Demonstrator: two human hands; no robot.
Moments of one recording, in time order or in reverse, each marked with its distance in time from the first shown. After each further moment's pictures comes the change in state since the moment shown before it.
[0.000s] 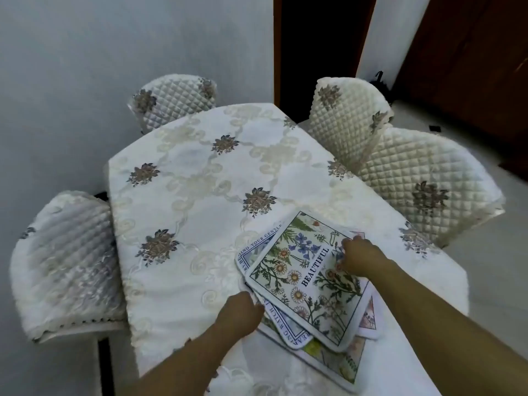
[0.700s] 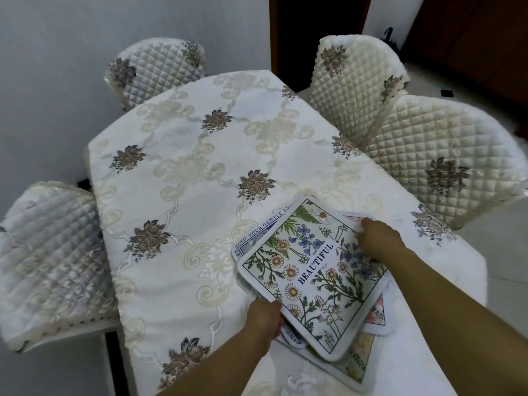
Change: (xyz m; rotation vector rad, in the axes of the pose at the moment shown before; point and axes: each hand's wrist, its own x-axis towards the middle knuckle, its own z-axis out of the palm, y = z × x) left_hand 0.029 0.026 0.062 -0.981 -0.097 -0.461; right_hand 0.049 0.033 0.015 0.163 0.085 0.142
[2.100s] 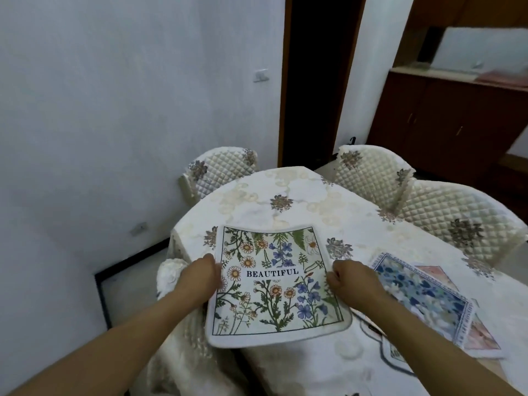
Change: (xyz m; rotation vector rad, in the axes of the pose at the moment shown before) left_hand 0.009 0.245 -0.504 1.211 0.434 1.118; right_hand -0.200 -0.428 -0.026 0.032 0.378 -0.160
